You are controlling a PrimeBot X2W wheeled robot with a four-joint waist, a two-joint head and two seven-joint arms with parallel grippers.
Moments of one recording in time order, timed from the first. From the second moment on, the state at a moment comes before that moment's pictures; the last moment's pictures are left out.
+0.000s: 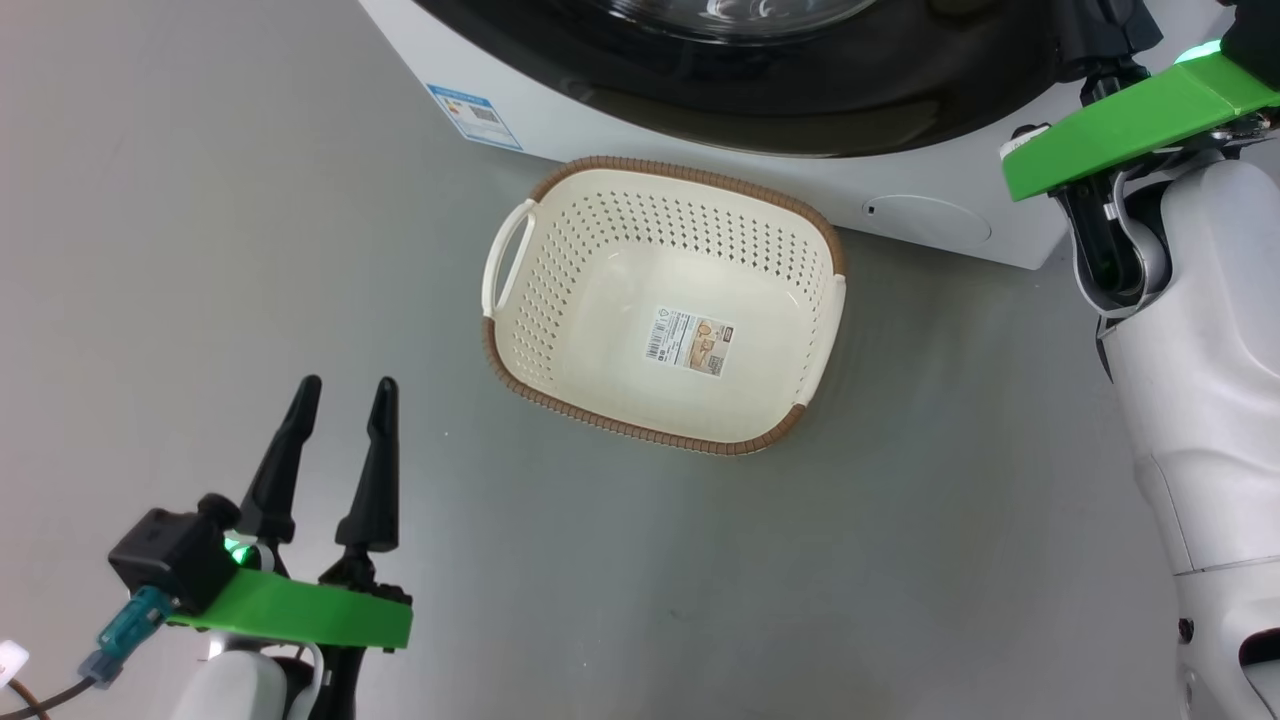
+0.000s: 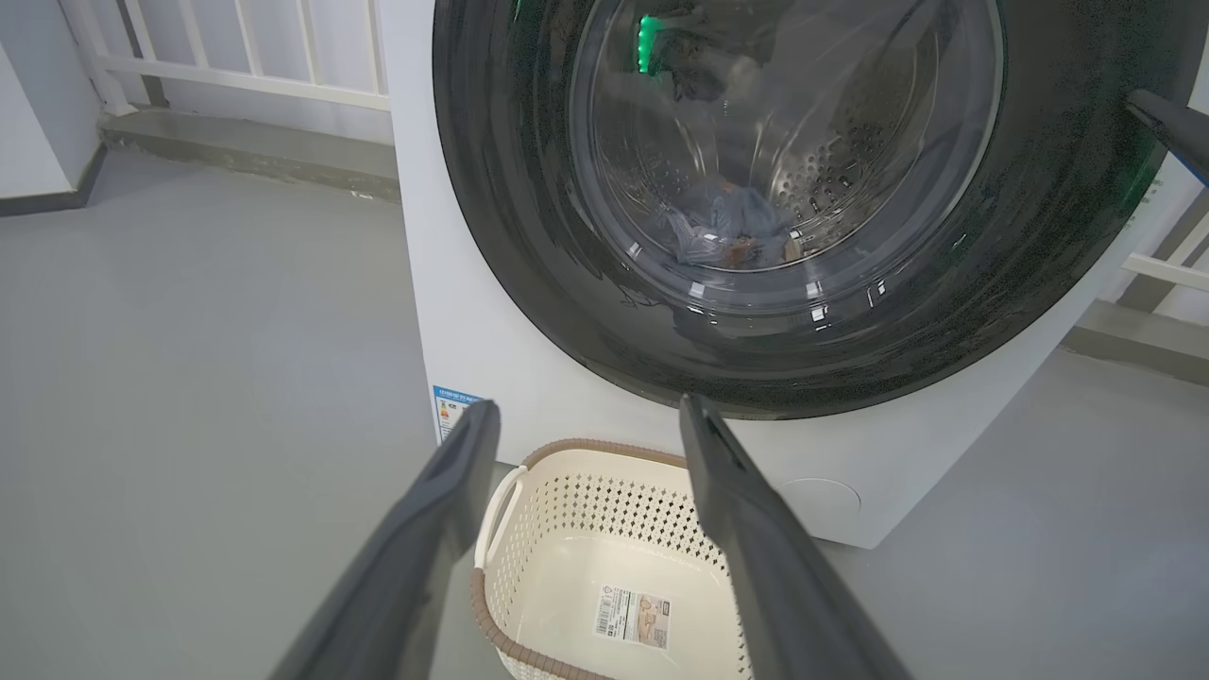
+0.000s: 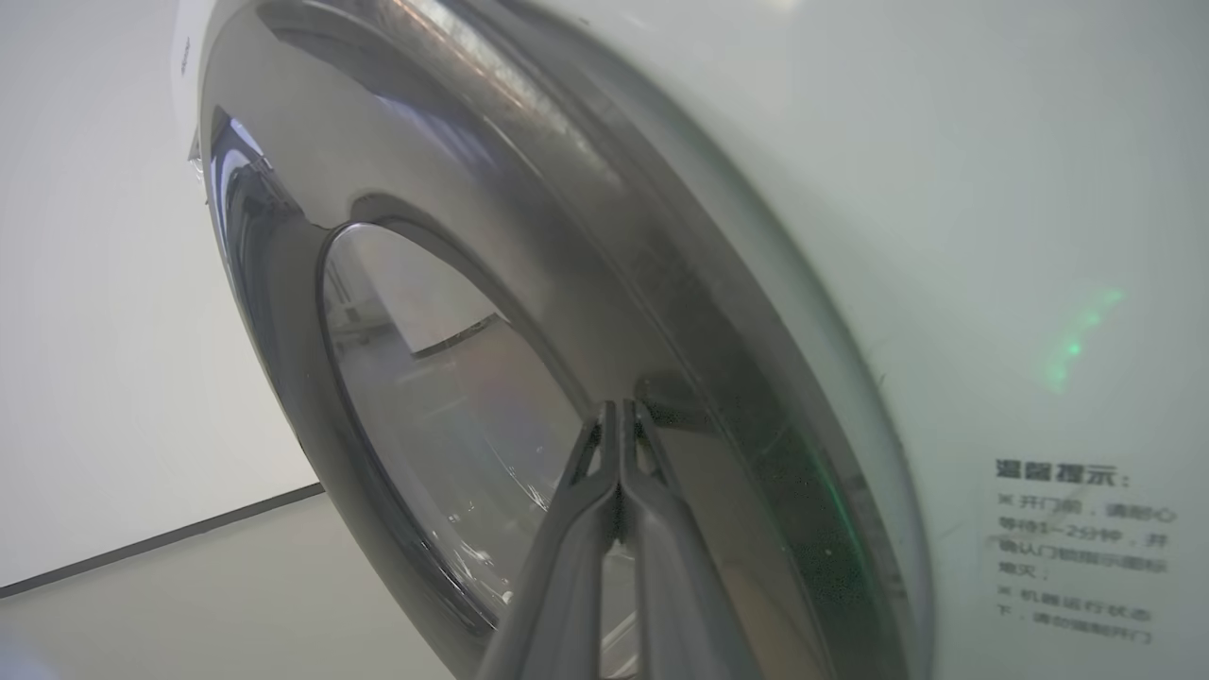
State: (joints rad) left arm -0.24 0.11 -0.20 0.14 -0.47 -0.13 -0.25; right arm -0.98 -0.20 0.11 0.57 0.40 0.14 -0.26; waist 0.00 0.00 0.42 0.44
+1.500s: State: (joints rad) left arm -0.14 0.22 -0.19 0.23 -0.49 -0.13 -0.25; right arm -0.33 -0.22 0.14 0.40 0.43 0.13 -0.26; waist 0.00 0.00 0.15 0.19
